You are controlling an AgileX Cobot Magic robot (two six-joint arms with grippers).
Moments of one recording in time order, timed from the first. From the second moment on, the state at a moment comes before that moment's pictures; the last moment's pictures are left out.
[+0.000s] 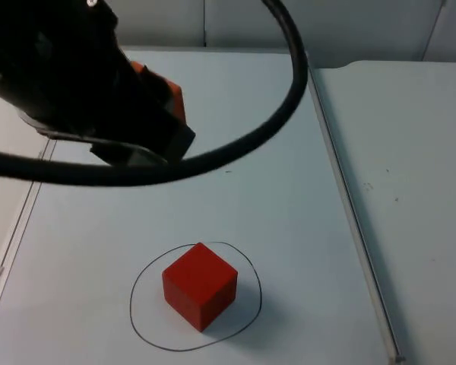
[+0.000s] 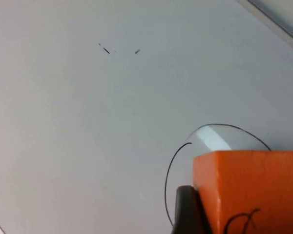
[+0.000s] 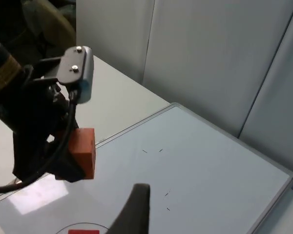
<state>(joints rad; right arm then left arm) 0.93 0.63 -0.86 -0.39 0.65 0.15 -0.69 1.39 -0.87 0.02 0.51 -0.01</state>
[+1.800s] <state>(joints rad) 0.93 0.63 -0.86 -0.39 0.67 0.15 -0.79 1.76 -0.77 -0.03 0.12 -0.13</state>
